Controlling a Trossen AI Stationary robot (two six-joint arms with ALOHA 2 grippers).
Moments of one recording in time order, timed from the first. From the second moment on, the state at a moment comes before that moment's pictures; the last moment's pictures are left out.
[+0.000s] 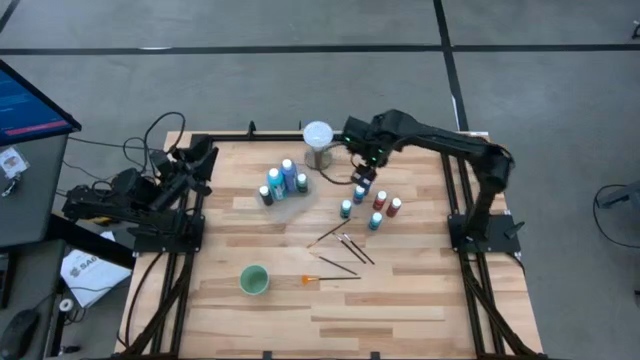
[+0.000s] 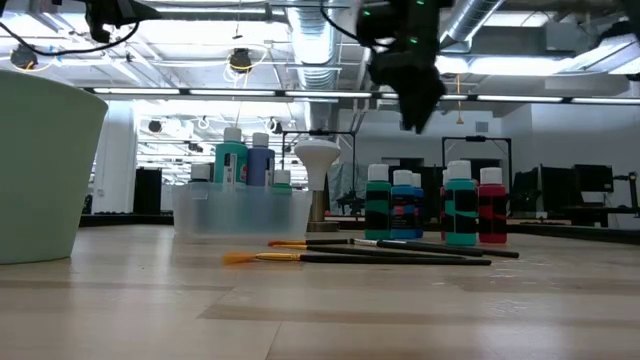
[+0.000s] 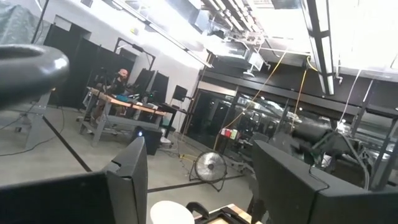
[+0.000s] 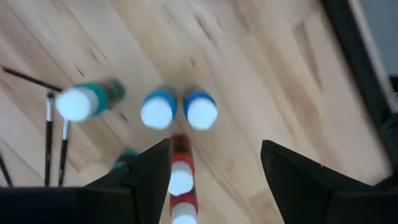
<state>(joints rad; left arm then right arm) -0.12 0.28 0.40 0.37 -0.86 -0.01 -0.36 1.78 1.69 -1.34 0.12 0.20</state>
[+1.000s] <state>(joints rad) -0.12 0.28 0.40 0.36 -0.86 -0.01 -0.24 1.49 1.12 -1.15 0.08 0.45</state>
